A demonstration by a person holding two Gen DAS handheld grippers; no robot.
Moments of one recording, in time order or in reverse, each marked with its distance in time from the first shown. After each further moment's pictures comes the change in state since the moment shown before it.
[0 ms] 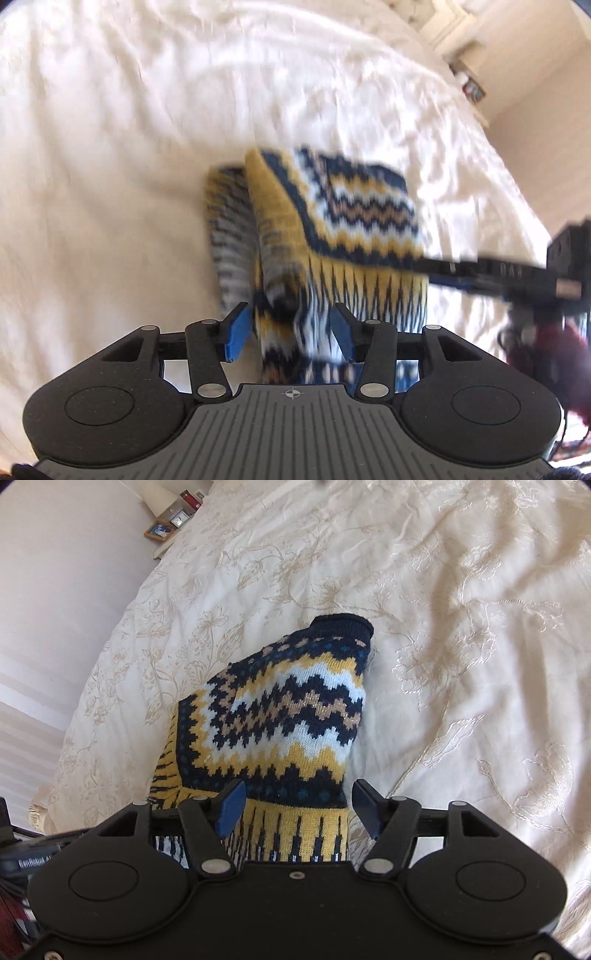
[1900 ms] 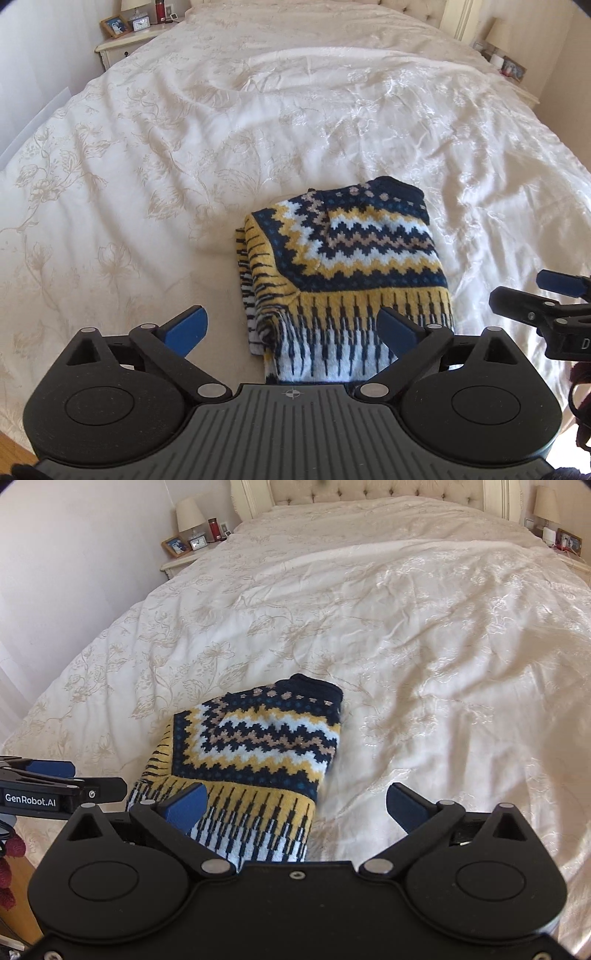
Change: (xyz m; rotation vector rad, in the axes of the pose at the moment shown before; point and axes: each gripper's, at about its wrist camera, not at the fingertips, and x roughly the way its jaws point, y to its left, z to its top) left arm -0.021 -0.080 -0.014 0.173 -0.093 0.356; right arm -0.065 0.061 -0.049 -0.270 -0.216 -0.237
